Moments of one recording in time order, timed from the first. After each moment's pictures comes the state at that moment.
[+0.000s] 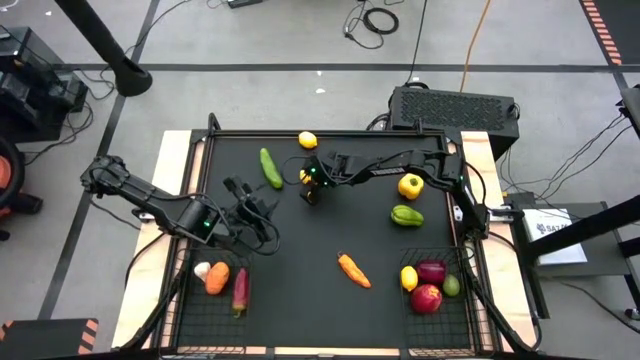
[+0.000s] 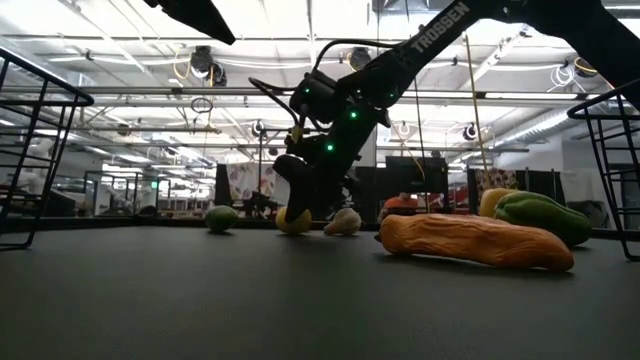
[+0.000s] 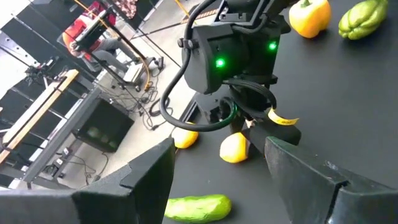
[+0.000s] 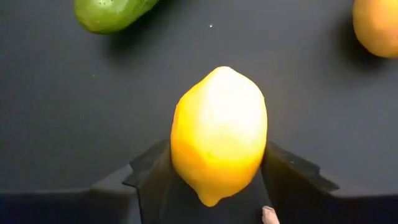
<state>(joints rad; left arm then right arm) -0.41 1.26 1.08 -0.74 -1.05 -0.28 -0.28 2.16 1.50 -0.26 0.15 0.23</state>
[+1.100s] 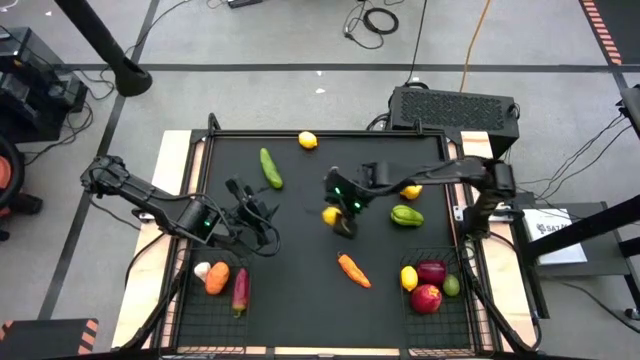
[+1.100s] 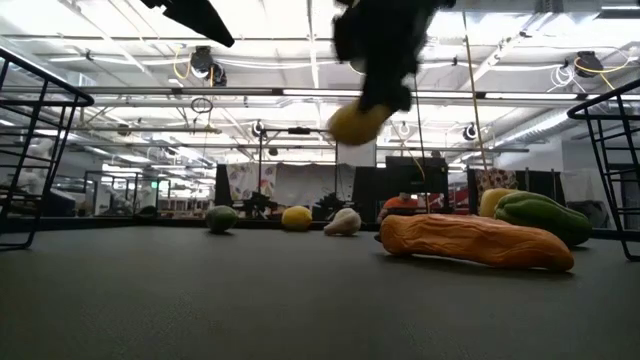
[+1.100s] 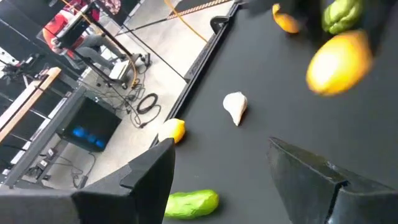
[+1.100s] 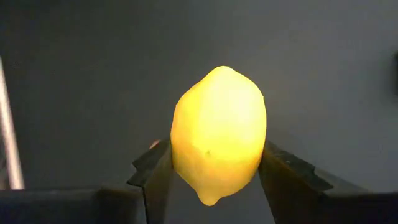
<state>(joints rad) -0.42 1.26 1.08 -0.75 -0.99 -0.28 -0.05 1.76 1.50 -0.87 -0.15 0.26</state>
